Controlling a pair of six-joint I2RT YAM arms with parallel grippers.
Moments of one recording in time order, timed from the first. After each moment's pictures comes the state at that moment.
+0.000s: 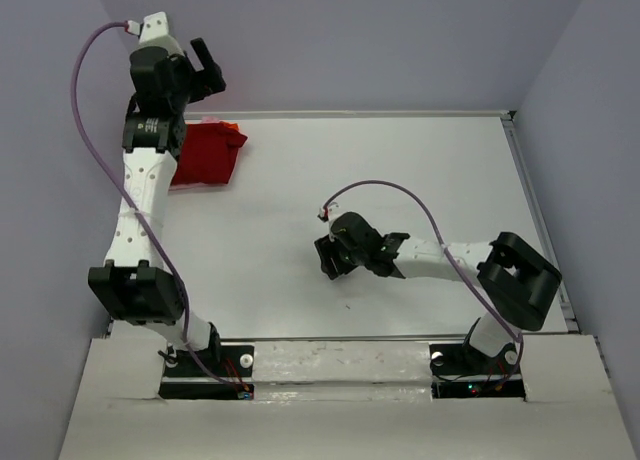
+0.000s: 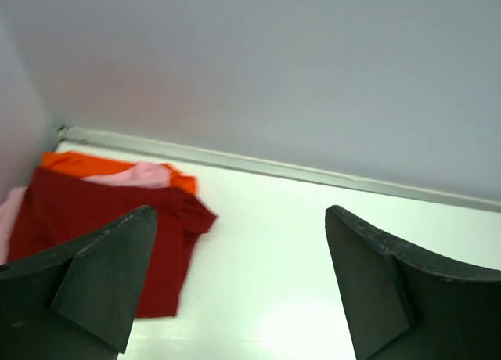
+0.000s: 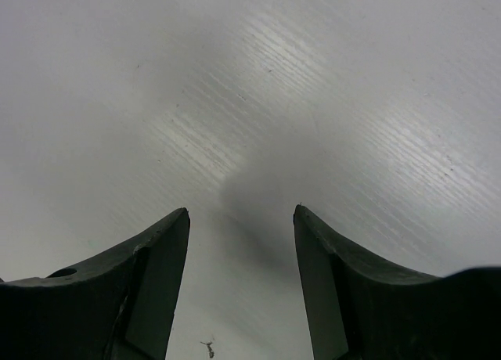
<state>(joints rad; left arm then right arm) 0.03 1.59 1.81 -0.38 -0.02 -0.28 0.94 1.64 0.91 -0.08 0.06 0.32</state>
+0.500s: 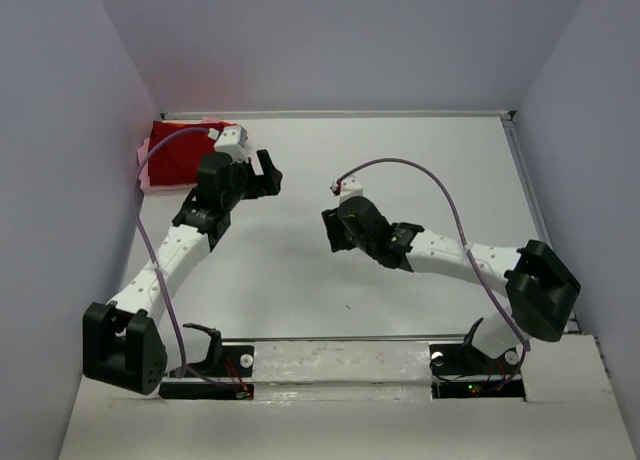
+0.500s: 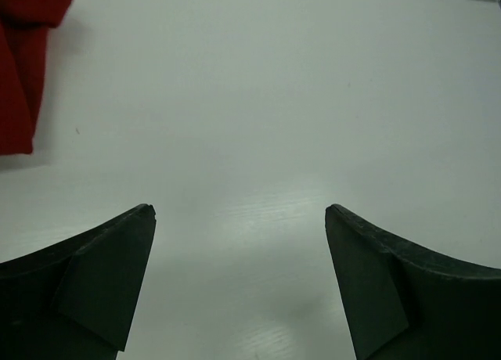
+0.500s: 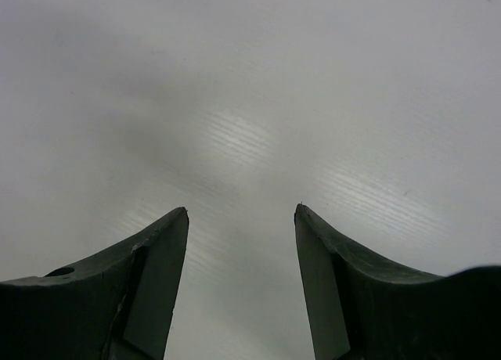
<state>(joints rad) -0.25 1.19 0.91 -0.04 0.06 -0.34 0.93 1.52 0.98 -0.11 0.34 0.33</state>
